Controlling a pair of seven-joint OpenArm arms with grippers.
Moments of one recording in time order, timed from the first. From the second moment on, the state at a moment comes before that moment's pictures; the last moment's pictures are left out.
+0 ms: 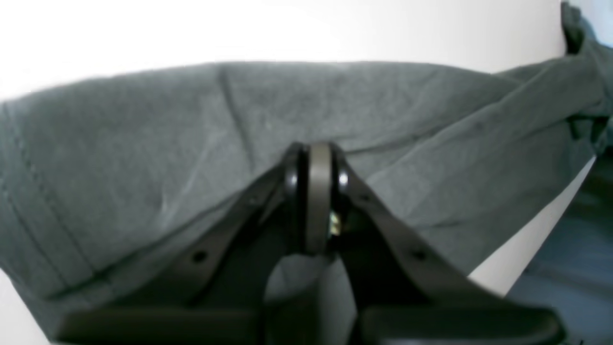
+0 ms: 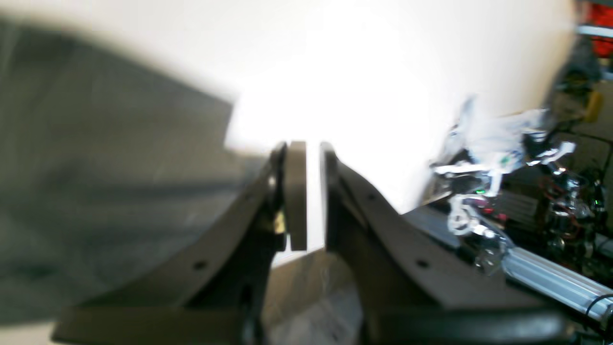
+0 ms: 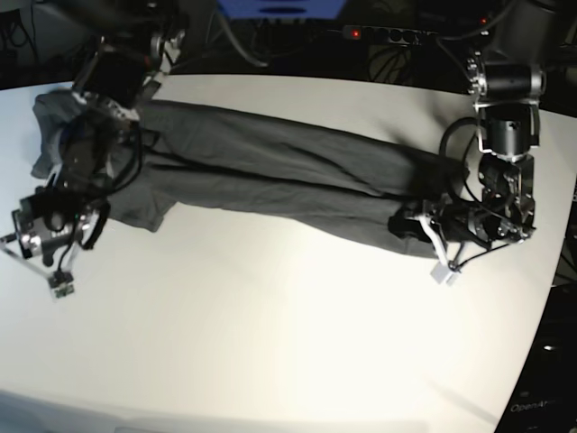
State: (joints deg) left arm -20.1 -17.3 -4.5 46.1 -37.9 -42.0 59.8; right arm 12.6 -0.5 20.8 109.2 -35.7 40.6 -81.2
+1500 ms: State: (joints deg) left arm -19.2 -17.3 -4.8 46.3 -38.1 -42.4 58.6; right arm 26.6 7.0 43.8 68.7 -19.9 40.6 -81.2
